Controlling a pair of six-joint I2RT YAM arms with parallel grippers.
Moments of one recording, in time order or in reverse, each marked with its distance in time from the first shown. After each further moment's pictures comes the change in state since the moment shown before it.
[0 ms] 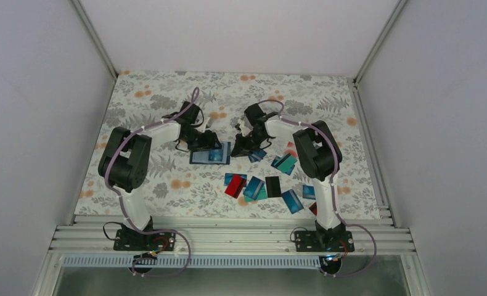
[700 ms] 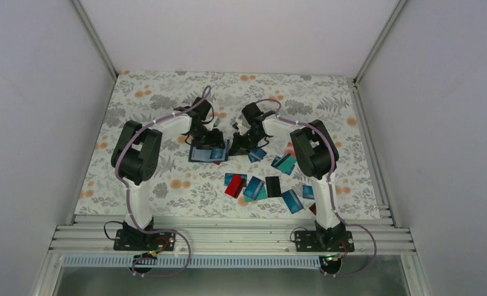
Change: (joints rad) left arm -0.059 0.122 0.186 -0.176 -0.105 0.006; right arm 0.013 0.048 0.060 -0.002 -0.029 0.030
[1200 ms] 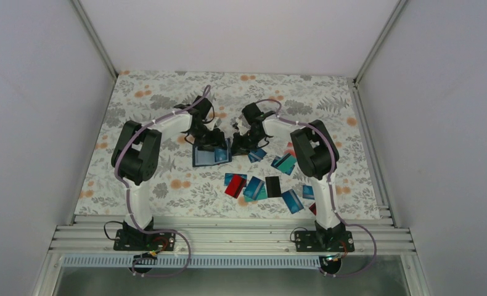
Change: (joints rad) left arm -0.007 0.004 0.054 -0.105 0.070 -0.016; right arm 0.000 -0.002 -0.003 0.000 0.006 0.001
